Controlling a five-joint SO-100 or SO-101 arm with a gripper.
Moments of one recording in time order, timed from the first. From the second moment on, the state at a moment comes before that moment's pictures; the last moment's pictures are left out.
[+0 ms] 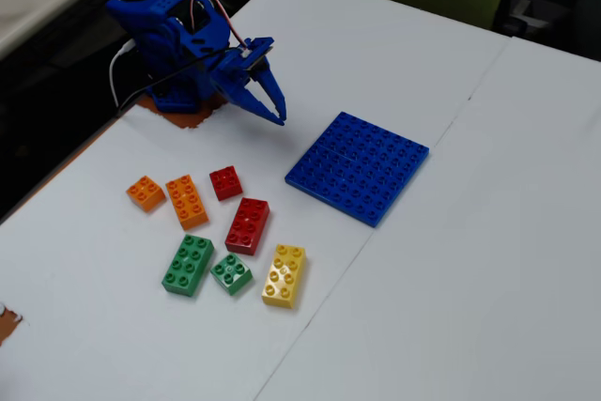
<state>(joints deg) 4.2 187.9 175.9 38.3 -76.2</state>
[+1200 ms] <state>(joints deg) 33.4 105.0 99.8 72.2 -72.2</state>
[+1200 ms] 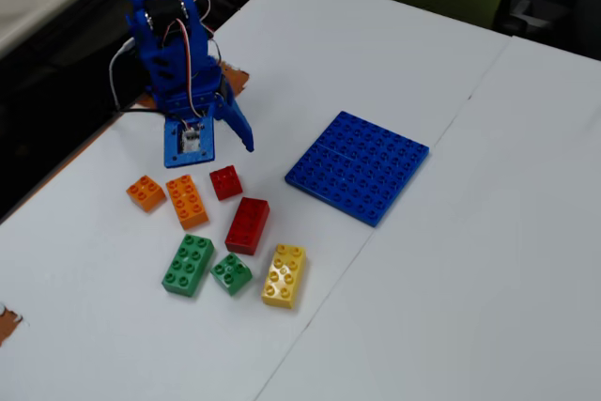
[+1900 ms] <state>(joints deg) 46.1 73.1 69.1 68.6 -84.8</state>
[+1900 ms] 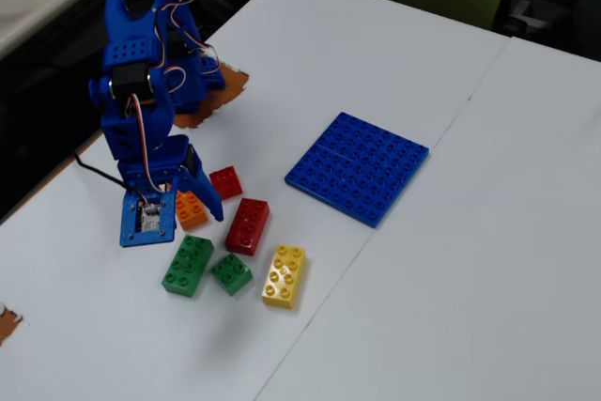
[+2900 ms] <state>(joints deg) 50.0 59.8 67.4 58.4 -83.6</state>
